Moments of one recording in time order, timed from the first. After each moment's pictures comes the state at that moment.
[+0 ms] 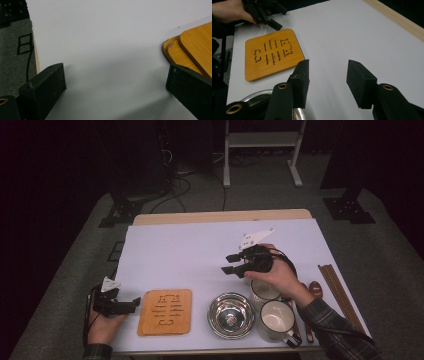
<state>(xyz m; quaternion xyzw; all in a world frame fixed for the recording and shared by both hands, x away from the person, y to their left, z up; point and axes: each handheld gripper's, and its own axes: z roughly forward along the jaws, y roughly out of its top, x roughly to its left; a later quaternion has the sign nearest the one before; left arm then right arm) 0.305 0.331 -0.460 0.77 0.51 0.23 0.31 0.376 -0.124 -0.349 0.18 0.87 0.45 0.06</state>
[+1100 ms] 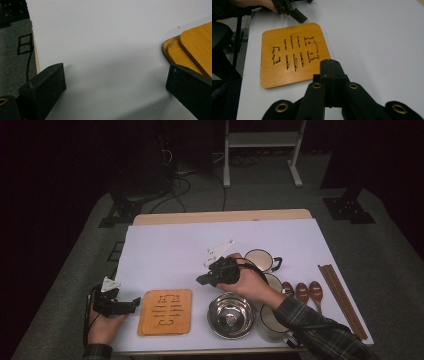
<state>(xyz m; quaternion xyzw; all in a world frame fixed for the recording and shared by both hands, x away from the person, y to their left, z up) 0.305 0.331 -0.460 0.77 0.51 0.23 0.31 0.358 -0.044 -0.363 0.11 0.90 0.41 0.03</state>
